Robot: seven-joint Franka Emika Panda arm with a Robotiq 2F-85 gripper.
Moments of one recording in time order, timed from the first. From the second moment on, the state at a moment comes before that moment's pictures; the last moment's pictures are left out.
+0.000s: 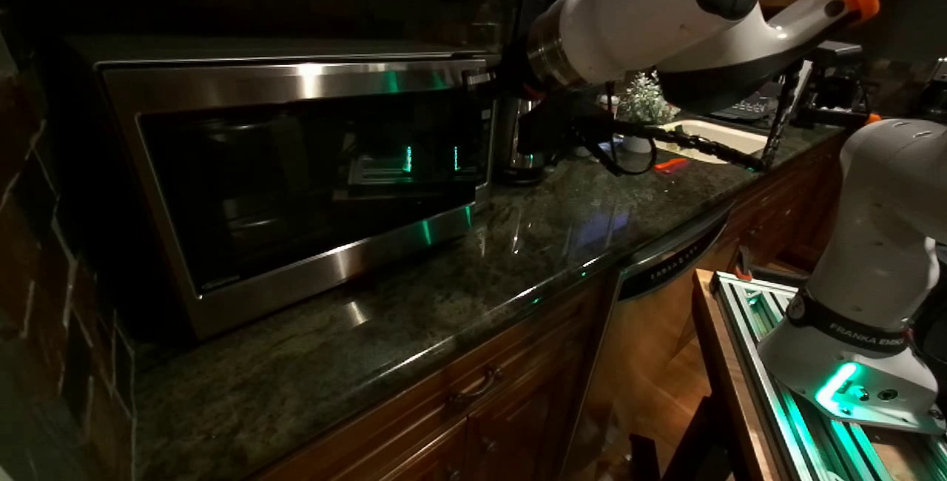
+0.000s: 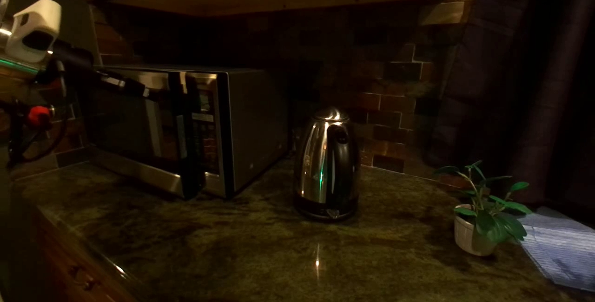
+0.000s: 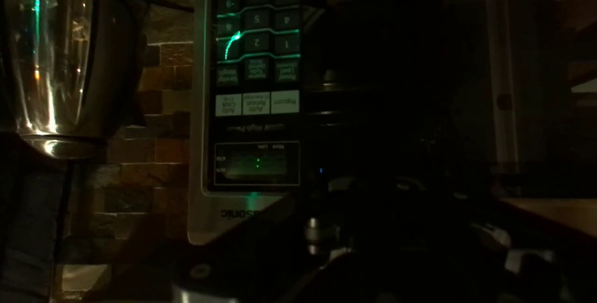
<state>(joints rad) 0.03 -0.28 0.27 -2.41 -1.44 2.36 1.99</state>
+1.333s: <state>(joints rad) 0.09 -0.20 0.14 -2.40 -1.79 2.34 2.10</state>
